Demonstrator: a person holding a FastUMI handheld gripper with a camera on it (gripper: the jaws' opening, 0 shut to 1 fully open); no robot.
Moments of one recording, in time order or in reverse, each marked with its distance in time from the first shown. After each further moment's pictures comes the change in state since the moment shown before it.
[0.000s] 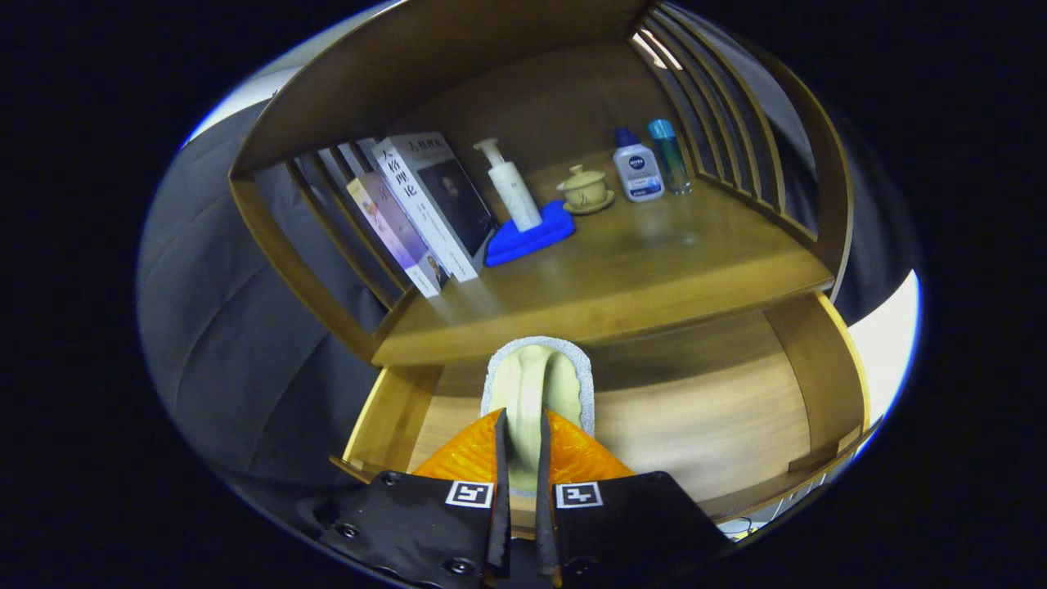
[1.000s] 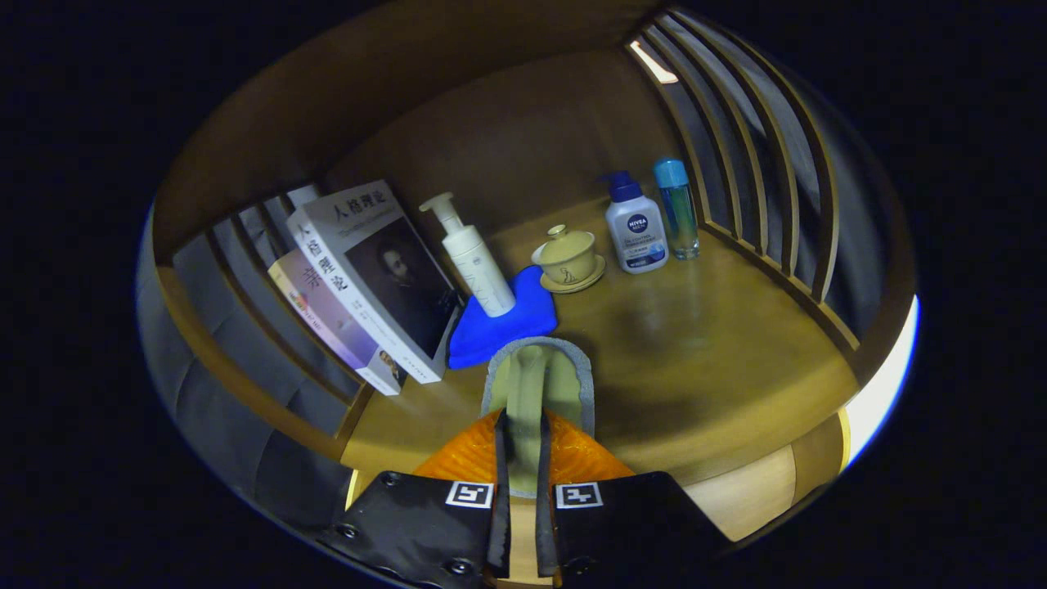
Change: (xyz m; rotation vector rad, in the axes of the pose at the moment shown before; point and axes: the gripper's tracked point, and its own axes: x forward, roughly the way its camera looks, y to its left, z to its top) arm 0.092 -0.024 0.115 0.086 -0.079 -0.090
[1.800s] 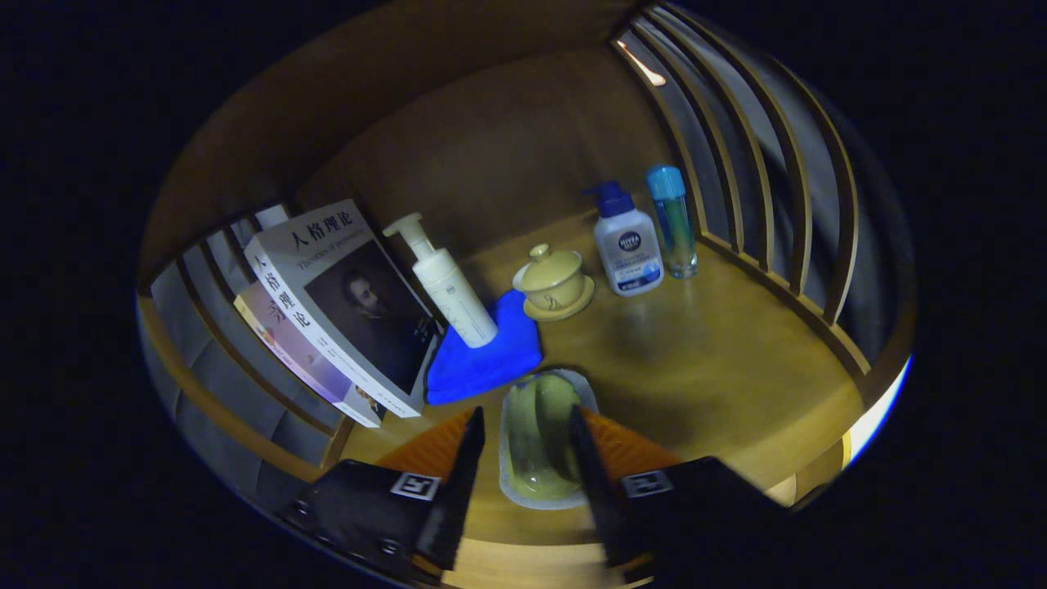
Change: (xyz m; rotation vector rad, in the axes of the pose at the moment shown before) arm 0.017 -0.007 0.032 -0.021 -0.082 -0.029
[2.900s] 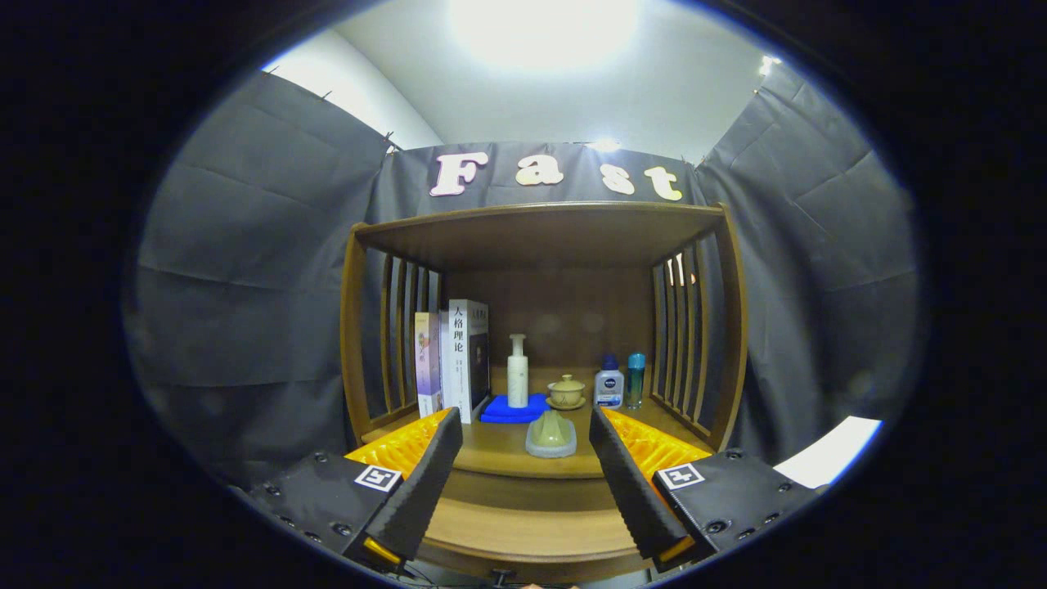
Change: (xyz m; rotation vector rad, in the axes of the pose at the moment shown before) arm -0.253 0.042 -0.076 -0.428 -0.592 -0.008
